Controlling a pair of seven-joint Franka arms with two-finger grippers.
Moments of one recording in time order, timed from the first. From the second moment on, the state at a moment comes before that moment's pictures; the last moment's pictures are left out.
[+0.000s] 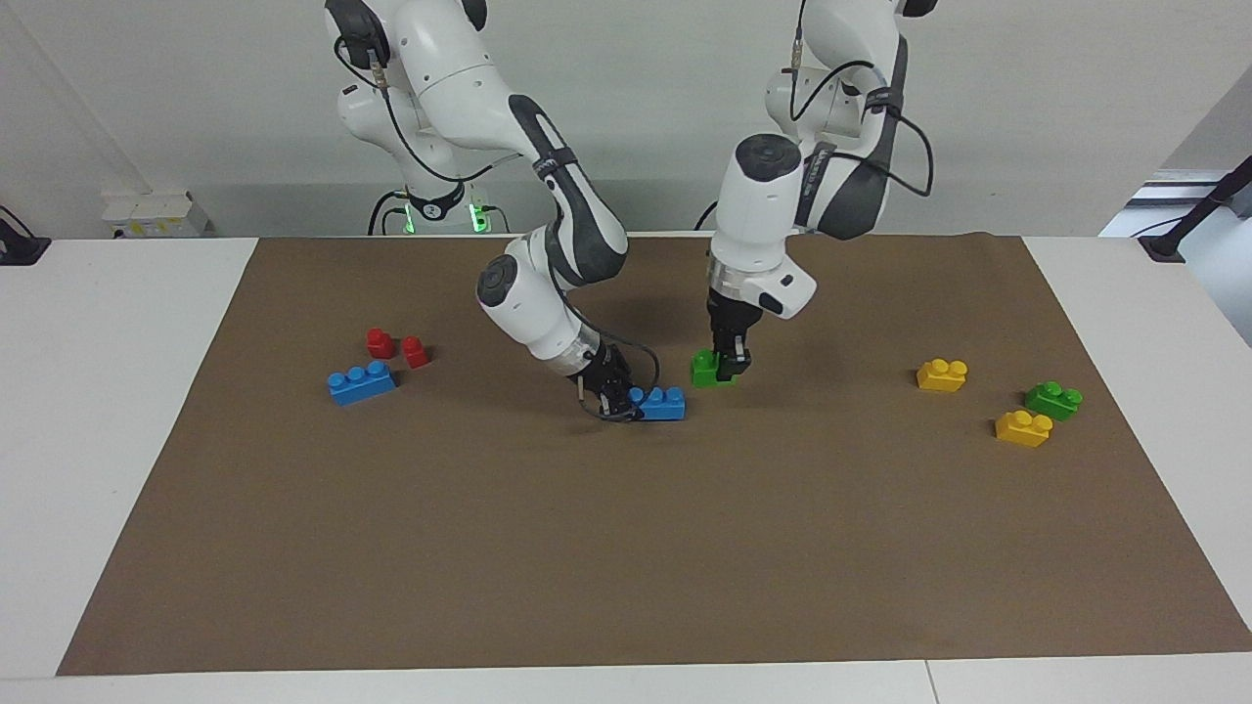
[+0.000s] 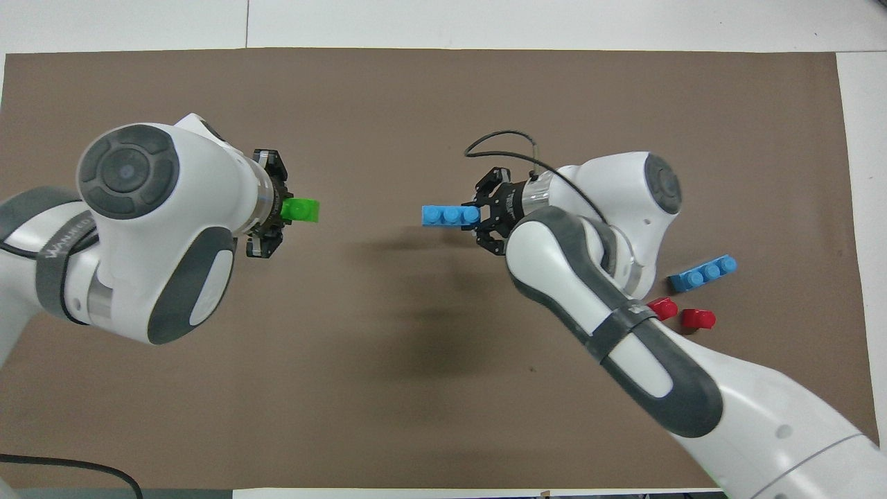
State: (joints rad) left arm -0.21 0.07 -0.15 -1.88 0.07 2.08 -1.79; right arm 0.29 0.35 0.08 -1.86 0.73 2.36 1.44
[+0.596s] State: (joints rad) left arm 0.11 0.13 -0.14 -1.89 -0.02 2.11 -1.15; right arm -0.21 0.26 0.07 -1.84 0.56 1.94 1.03
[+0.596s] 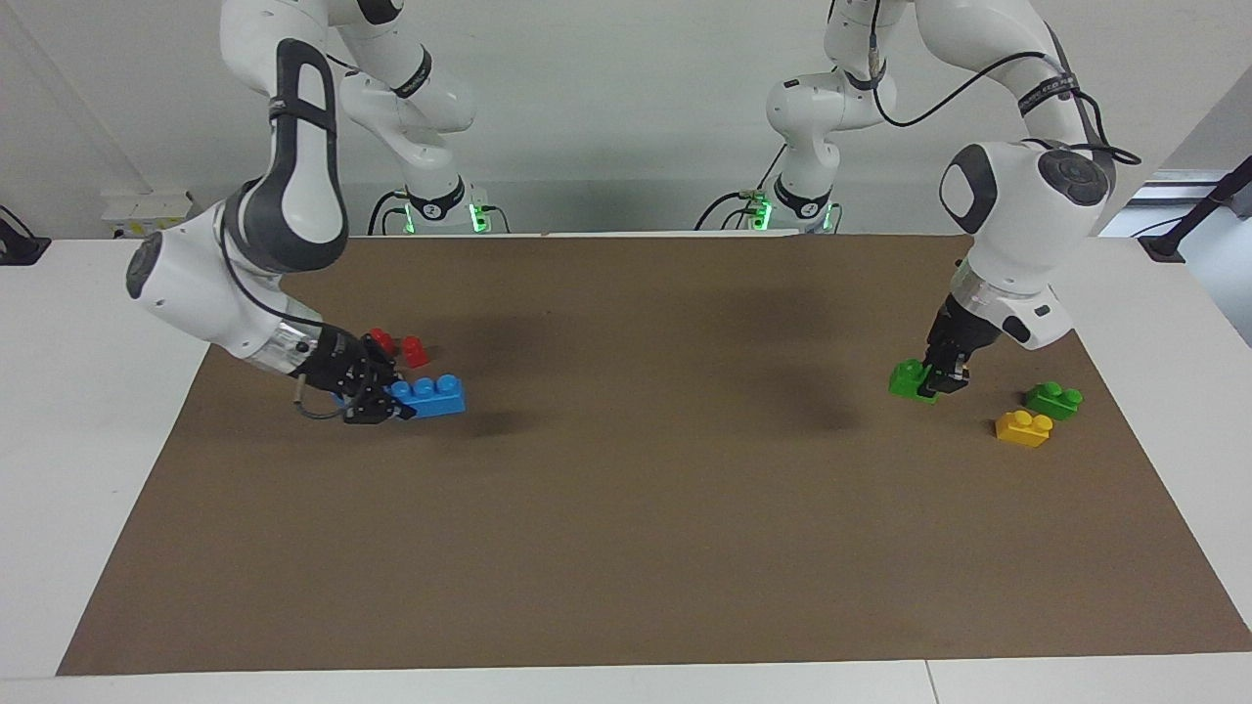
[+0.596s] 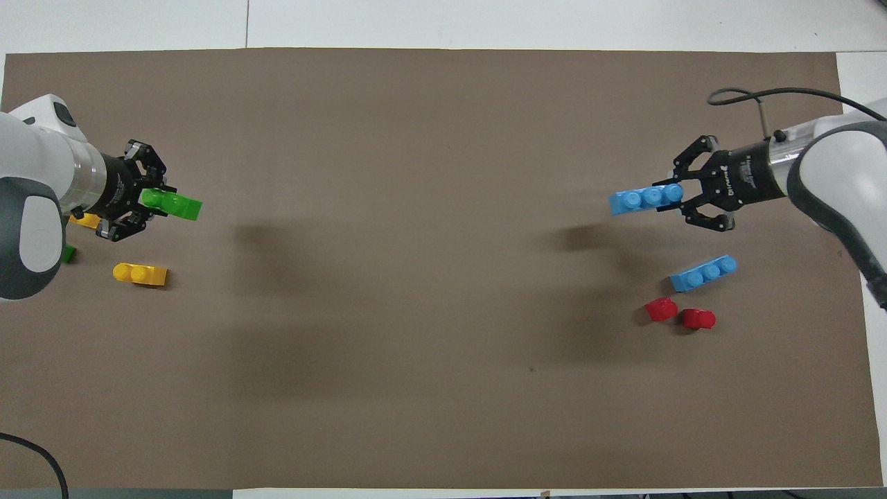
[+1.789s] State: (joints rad) left arm 0.21 0.38 -0.14 -1.89 -0.02 2.37 -1.02; right arm -0.26 0.38 0.09 -1.92 0.55 2.10 0.92
